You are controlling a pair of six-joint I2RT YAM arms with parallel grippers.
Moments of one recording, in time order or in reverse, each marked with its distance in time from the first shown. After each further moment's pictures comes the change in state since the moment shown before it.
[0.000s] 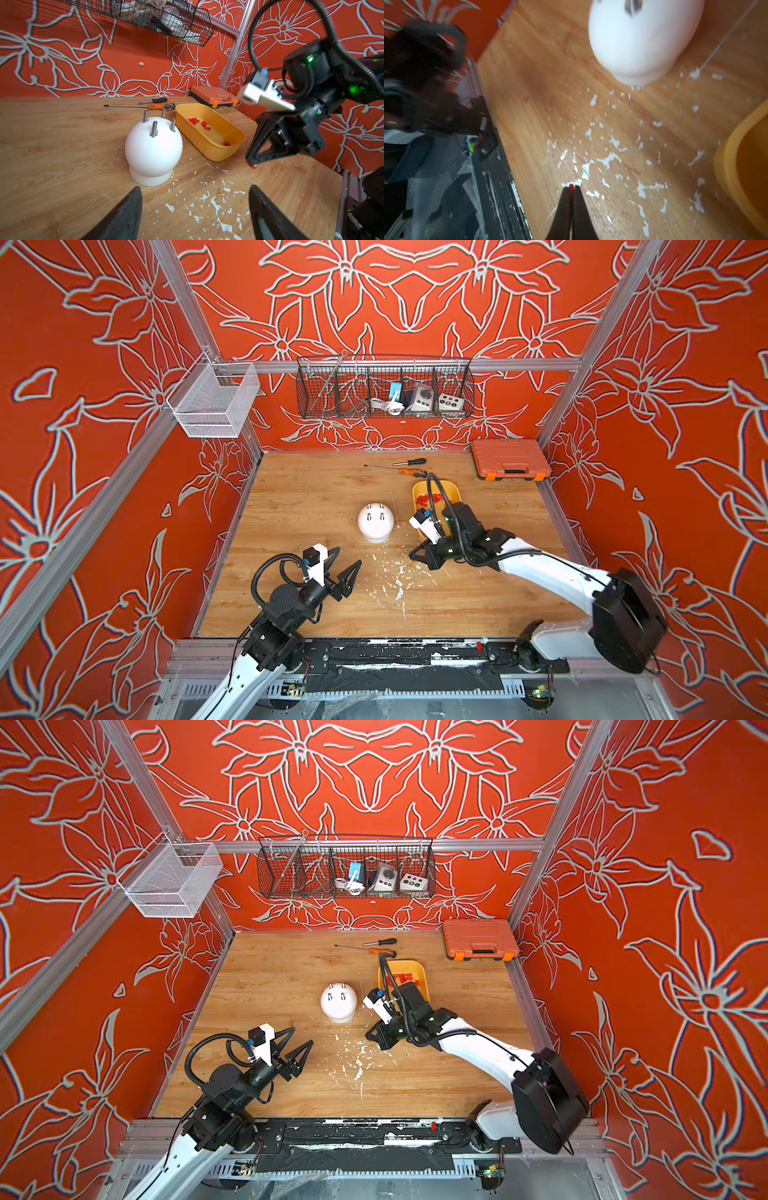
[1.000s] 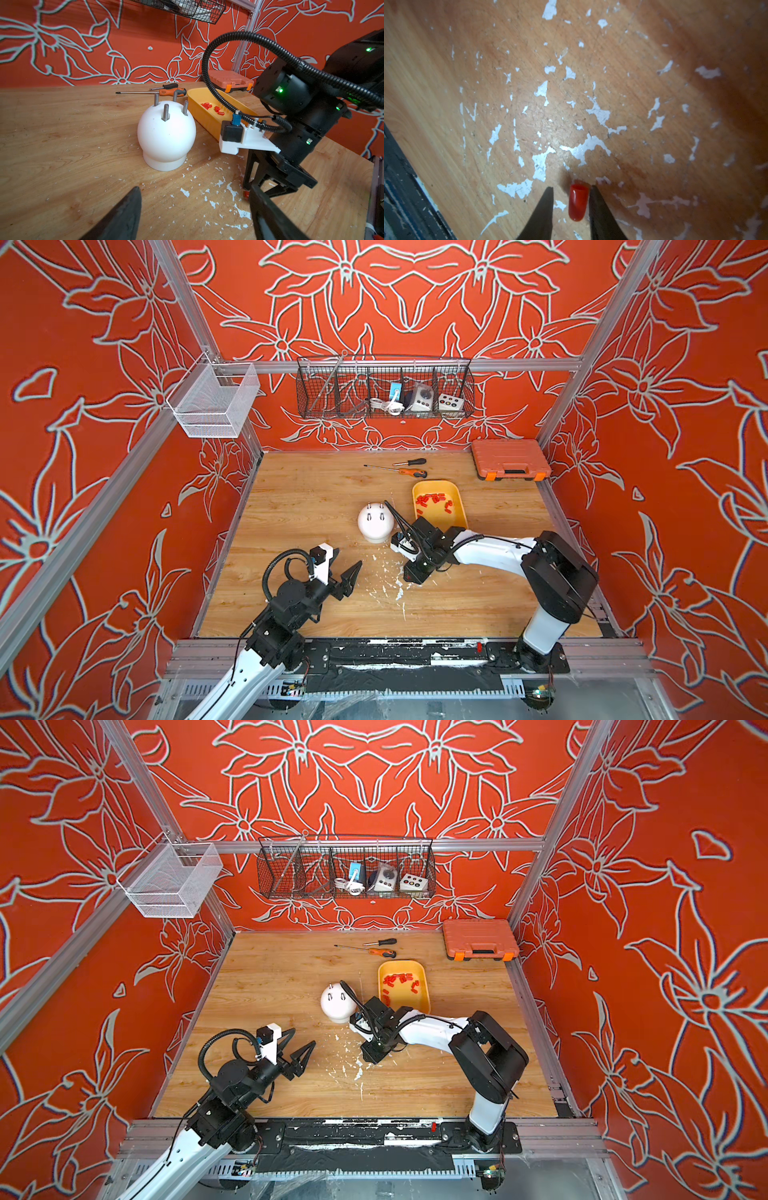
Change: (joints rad) left arm 0.000 0.109 0.000 0.015 -0.033 0.060; right arm 0.126 0.320 0.144 -0.128 0.220 -0.100
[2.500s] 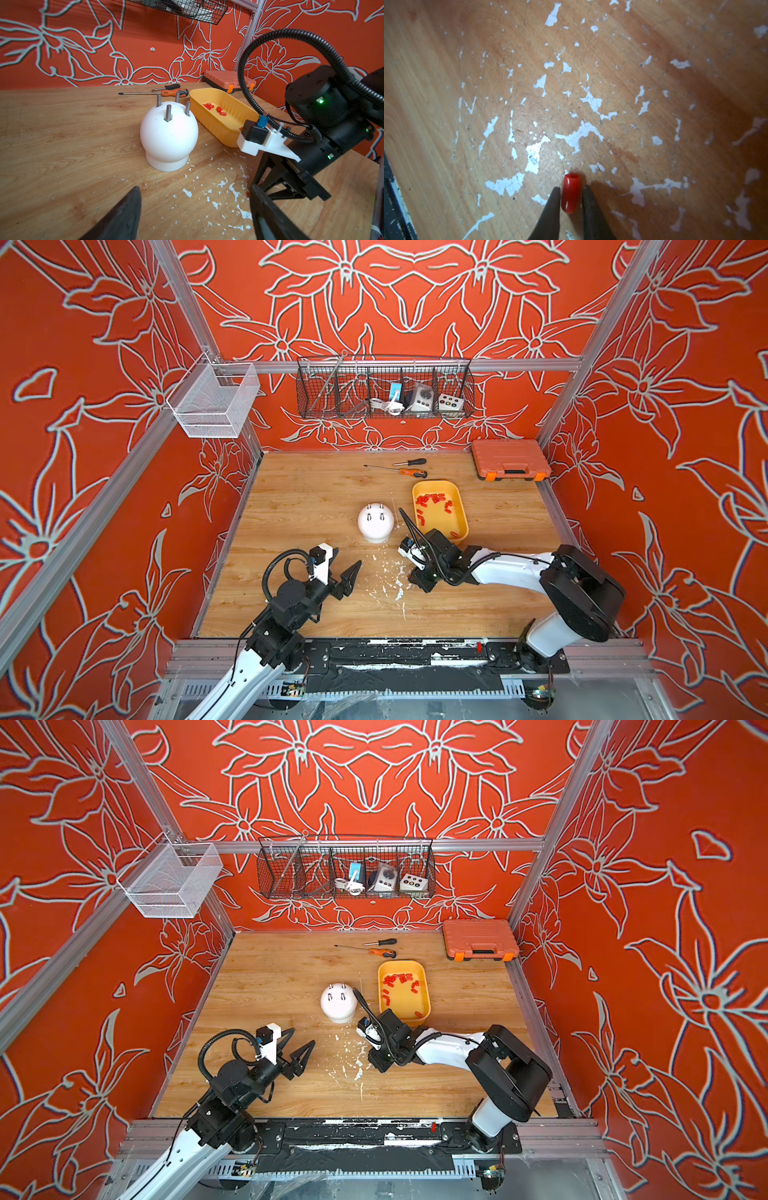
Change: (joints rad) left arm 0.000 0.004 0.000 0.000 -0.006 0.007; right arm 0.011 -0.149 -0.274 0.328 0.045 0.014
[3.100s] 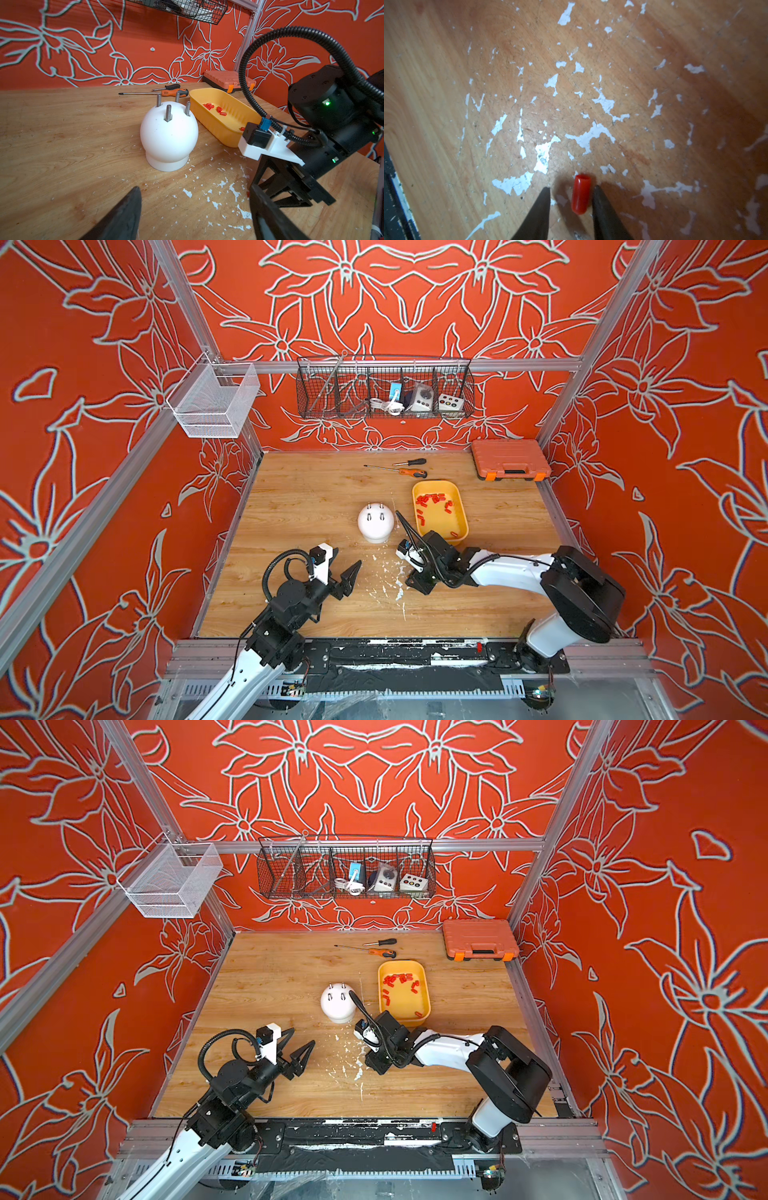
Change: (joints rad) left arm 0.000 0.000 0.000 0.000 0.000 0.003; right arm 0.023 -0.004 0.003 -0.006 0.024 -0.011
